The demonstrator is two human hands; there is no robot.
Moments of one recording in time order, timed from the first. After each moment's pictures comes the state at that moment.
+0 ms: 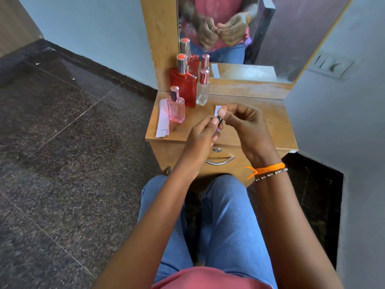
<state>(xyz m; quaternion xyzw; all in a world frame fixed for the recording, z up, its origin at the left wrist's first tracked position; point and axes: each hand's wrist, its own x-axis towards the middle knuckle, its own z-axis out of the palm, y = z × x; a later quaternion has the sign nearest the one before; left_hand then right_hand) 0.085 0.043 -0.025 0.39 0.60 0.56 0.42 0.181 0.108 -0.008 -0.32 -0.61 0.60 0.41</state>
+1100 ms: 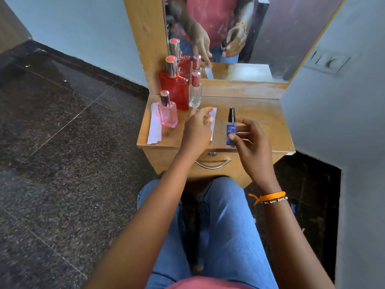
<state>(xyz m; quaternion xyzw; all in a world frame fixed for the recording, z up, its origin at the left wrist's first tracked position) 0.072 0.101 -0.045 0.47 0.71 0.45 0.27 0.216 0.103 -0.051 -0.42 -0.69 0.41 0.42</state>
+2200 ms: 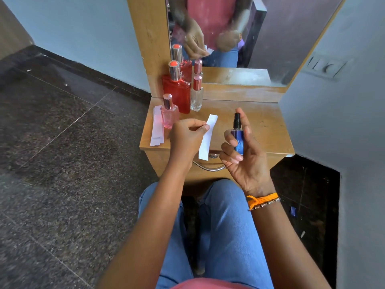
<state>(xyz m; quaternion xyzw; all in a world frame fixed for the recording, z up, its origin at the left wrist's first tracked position) 0.065 0.066 -0.027 0.37 0.71 0.53 0.29 0.203 0.091 -0.049 -0.05 -0.27 0.88 0.38</state>
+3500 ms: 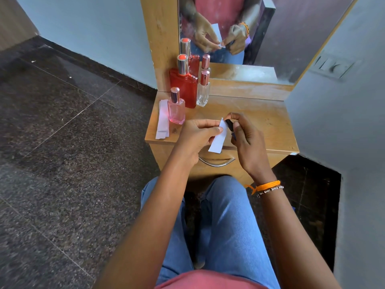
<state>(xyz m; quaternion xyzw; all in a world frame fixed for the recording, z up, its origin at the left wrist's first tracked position) 0.069 0.058 -0.019 0.26 0.61 0.55 0.50 0.196 0.098 -0.042 -0.39 -0.75 0.36 0.39</state>
